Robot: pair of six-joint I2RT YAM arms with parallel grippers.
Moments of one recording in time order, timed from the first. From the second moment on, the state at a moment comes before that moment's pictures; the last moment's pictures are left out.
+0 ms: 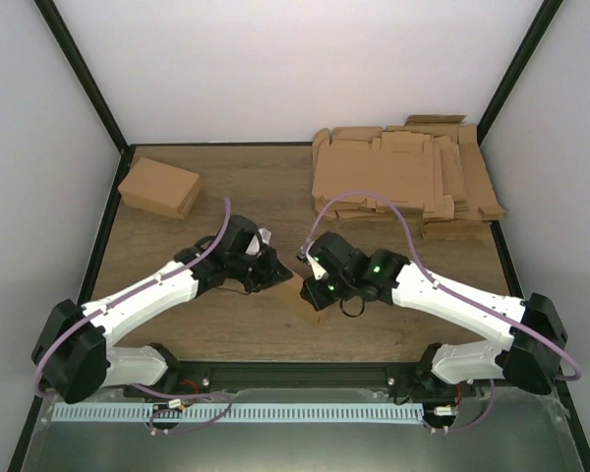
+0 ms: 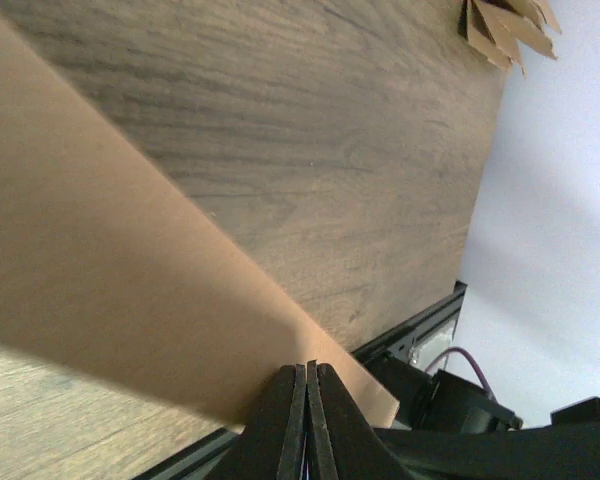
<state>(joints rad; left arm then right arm) -0.71 1.28 0.81 -0.33 0.49 -1.11 0.98 1.27 0.99 -0.70 -0.14 0.44</state>
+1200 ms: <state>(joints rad) -0.23 1.04 0.91 -0.72 0.33 -0.75 1.00 1.52 1.21 -0.82 -0.01 0.15</state>
